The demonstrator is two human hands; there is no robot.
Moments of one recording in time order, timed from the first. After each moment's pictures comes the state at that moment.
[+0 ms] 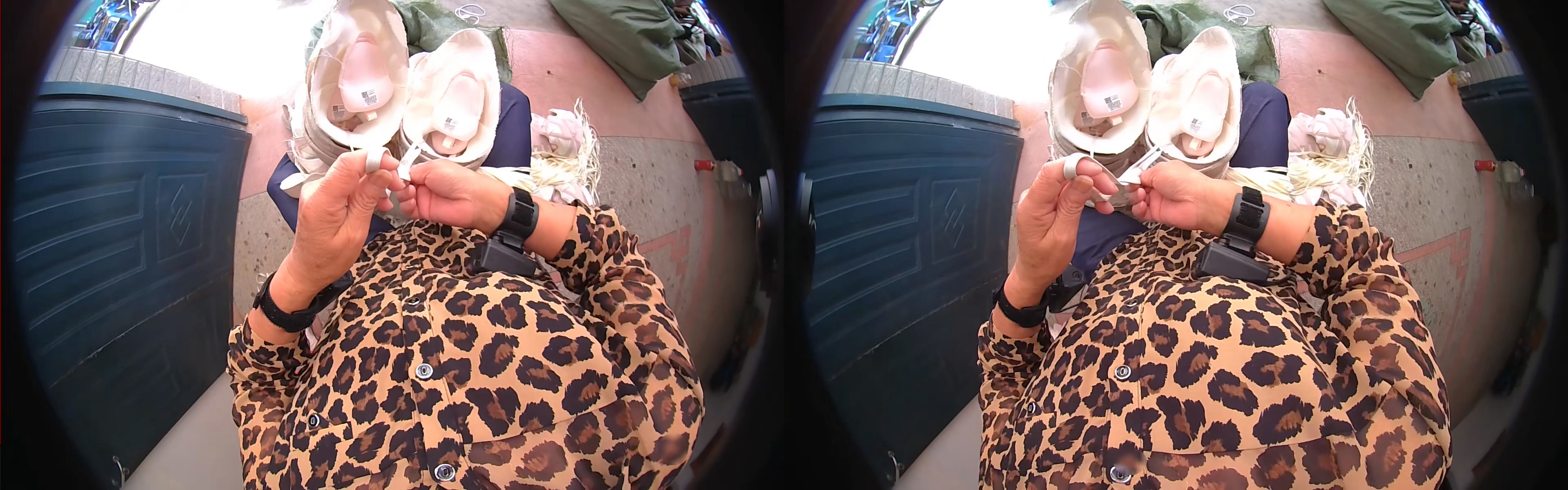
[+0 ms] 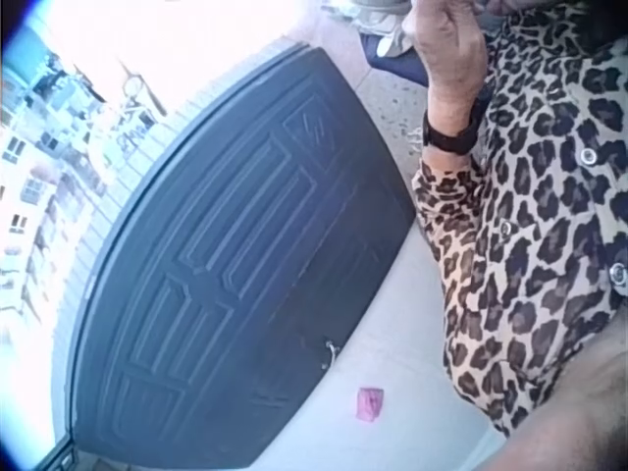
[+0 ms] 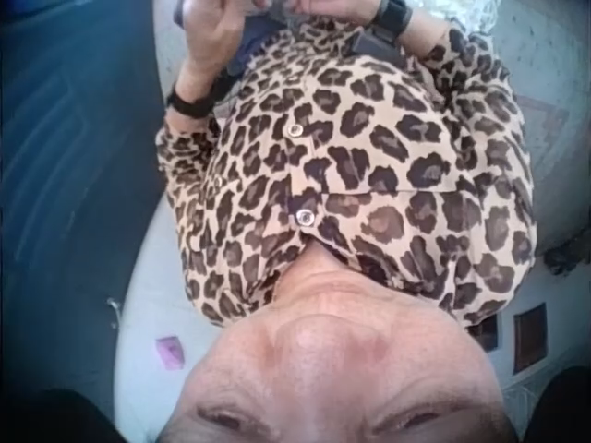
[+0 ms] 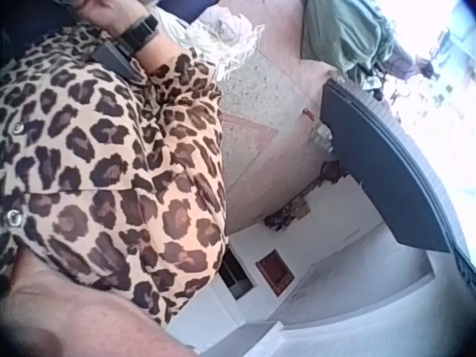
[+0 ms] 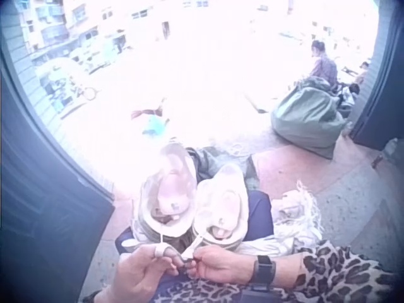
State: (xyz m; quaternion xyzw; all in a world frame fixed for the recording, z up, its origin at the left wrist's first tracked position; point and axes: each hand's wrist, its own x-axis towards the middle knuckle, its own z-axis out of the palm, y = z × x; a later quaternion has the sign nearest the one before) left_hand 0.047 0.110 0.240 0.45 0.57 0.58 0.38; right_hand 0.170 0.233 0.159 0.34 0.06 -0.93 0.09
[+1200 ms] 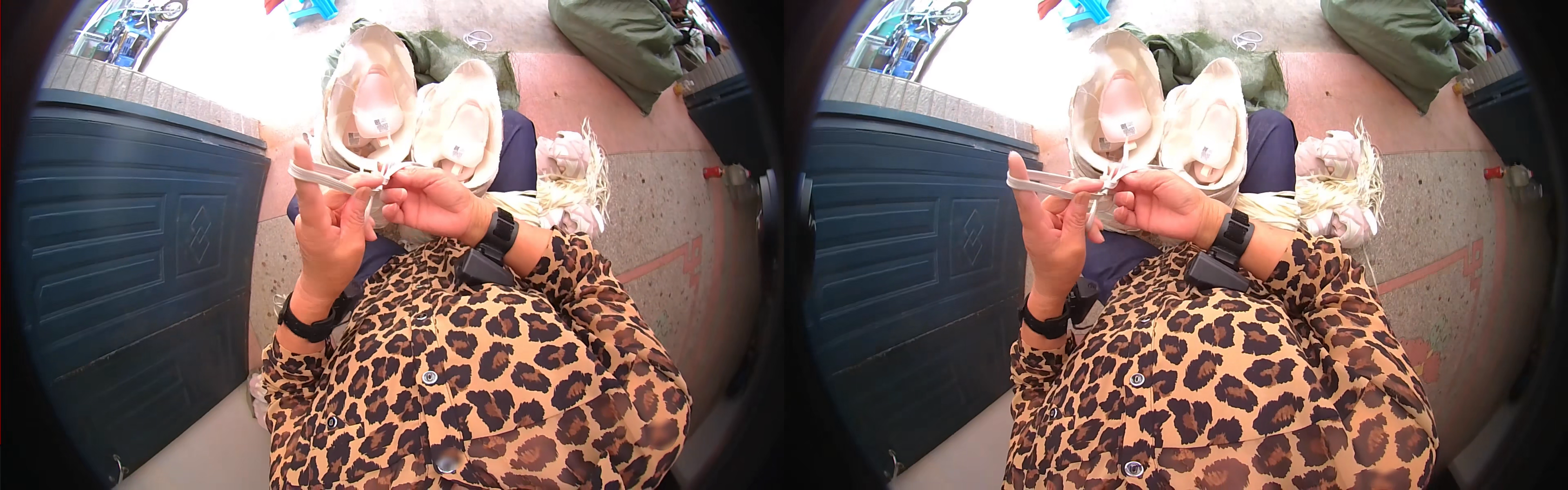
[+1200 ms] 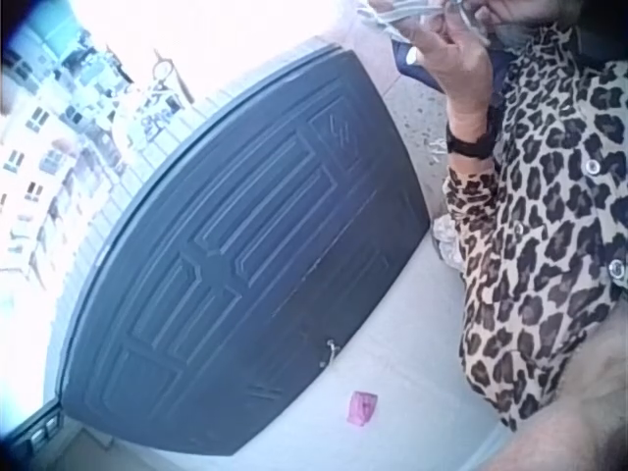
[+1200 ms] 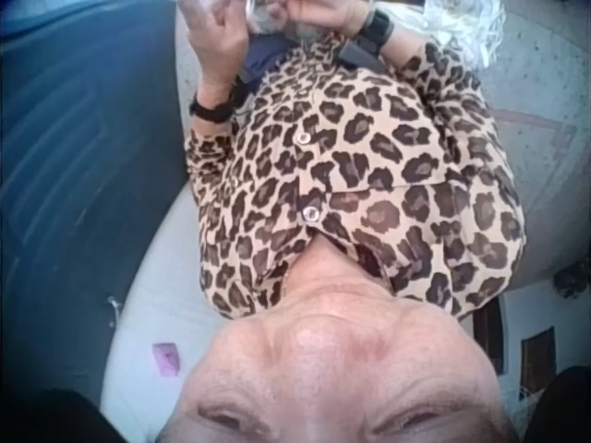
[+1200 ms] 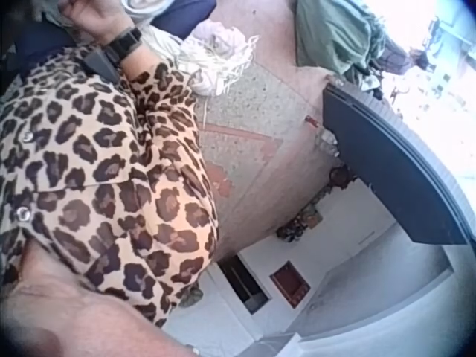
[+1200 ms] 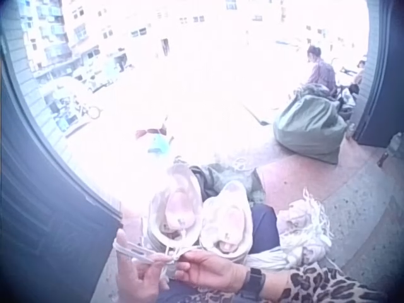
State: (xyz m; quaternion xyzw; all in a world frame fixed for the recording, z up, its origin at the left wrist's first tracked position) left_hand 0.038 0.112 0.243 0.44 0.63 0.60 0.22; right_hand 0.146 0.237 0.161 0.08 -0.02 -1.00 0.00
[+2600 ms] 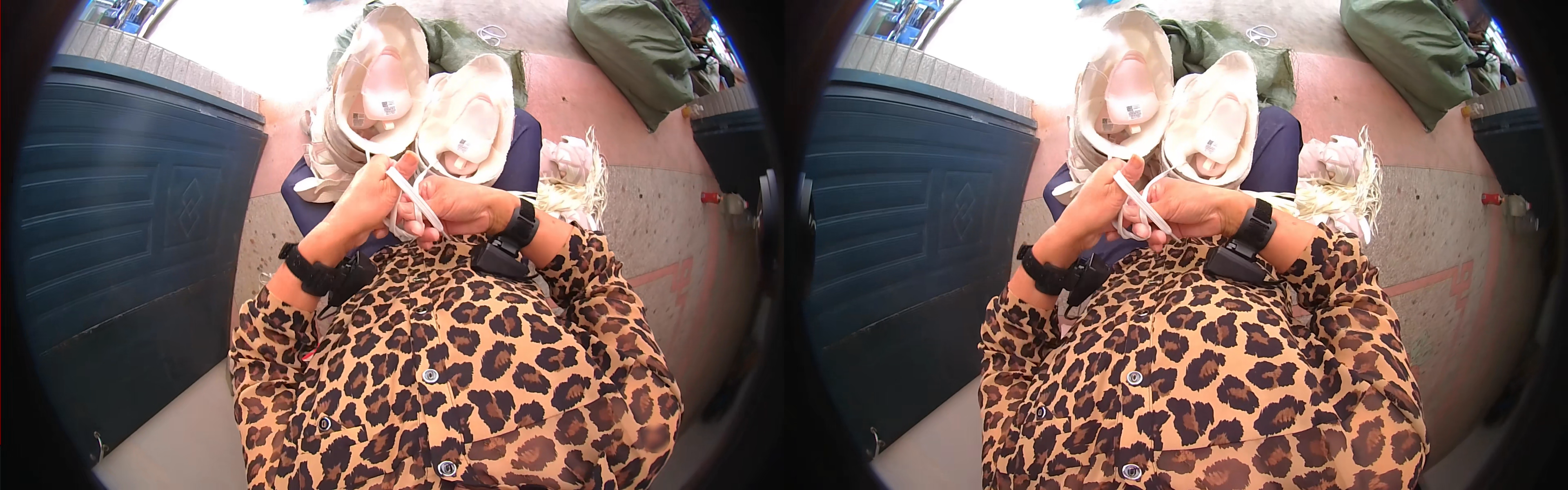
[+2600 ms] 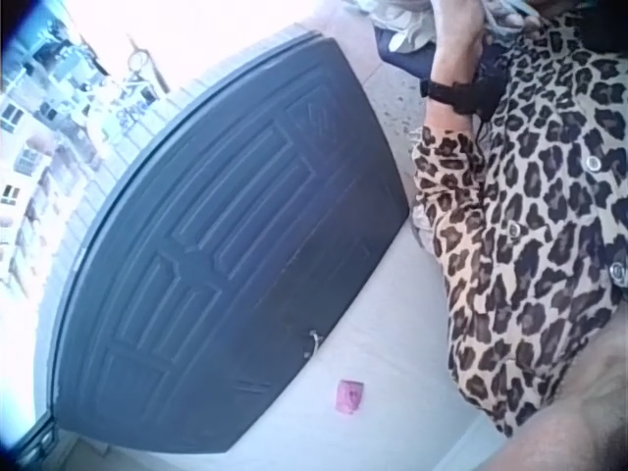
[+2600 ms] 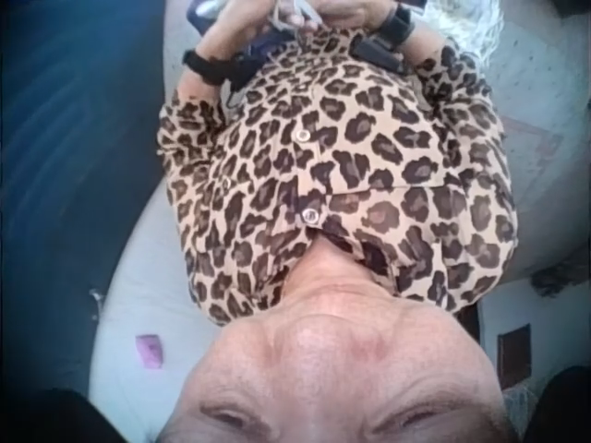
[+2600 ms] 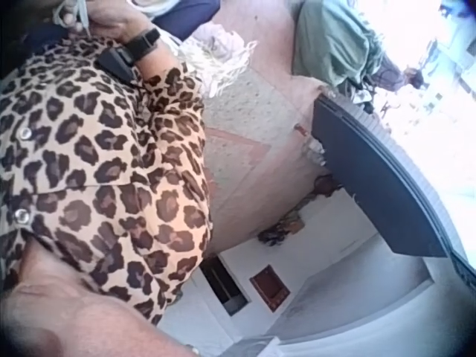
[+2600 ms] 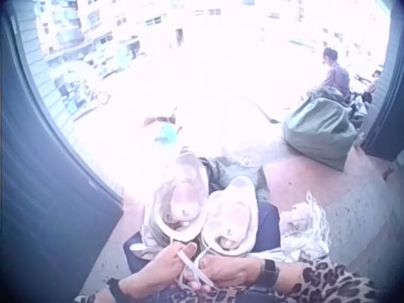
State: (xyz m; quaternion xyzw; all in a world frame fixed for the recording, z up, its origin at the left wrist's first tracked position) left_hand 0.031 0.138 0.213 0.23 0.64 0.41 0.61; right_hand 0.160 0.248 0.185 0.10 0.30 -0.92 0.23
